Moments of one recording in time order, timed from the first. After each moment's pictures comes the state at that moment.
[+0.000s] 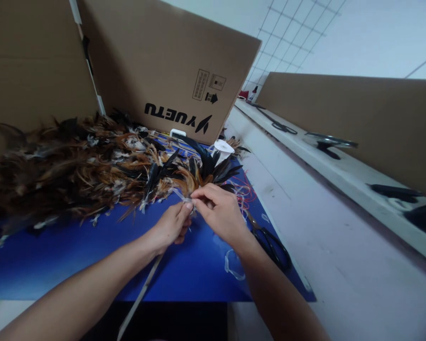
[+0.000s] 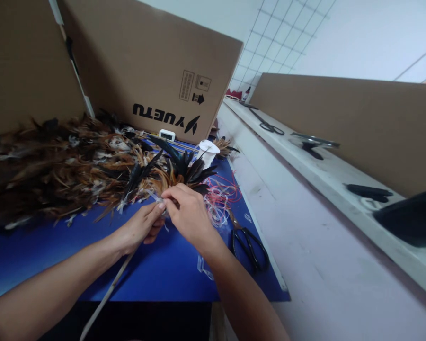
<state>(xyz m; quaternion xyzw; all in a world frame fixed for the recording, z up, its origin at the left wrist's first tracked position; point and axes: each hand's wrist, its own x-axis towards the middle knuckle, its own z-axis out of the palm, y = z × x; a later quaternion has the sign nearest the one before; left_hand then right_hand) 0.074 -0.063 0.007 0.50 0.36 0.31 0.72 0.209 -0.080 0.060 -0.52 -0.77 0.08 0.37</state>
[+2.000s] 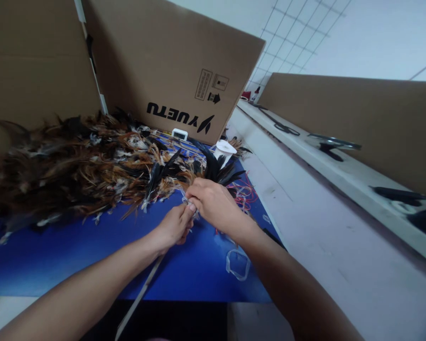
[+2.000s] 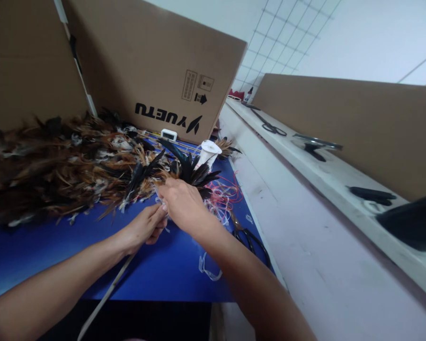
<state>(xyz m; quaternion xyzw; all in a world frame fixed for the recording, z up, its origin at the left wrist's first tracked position) 0.077 -0.062 0.001 0.53 0.39 0.31 0.68 0.200 -0.057 0.077 -0.51 -0.85 0.00 0.11</state>
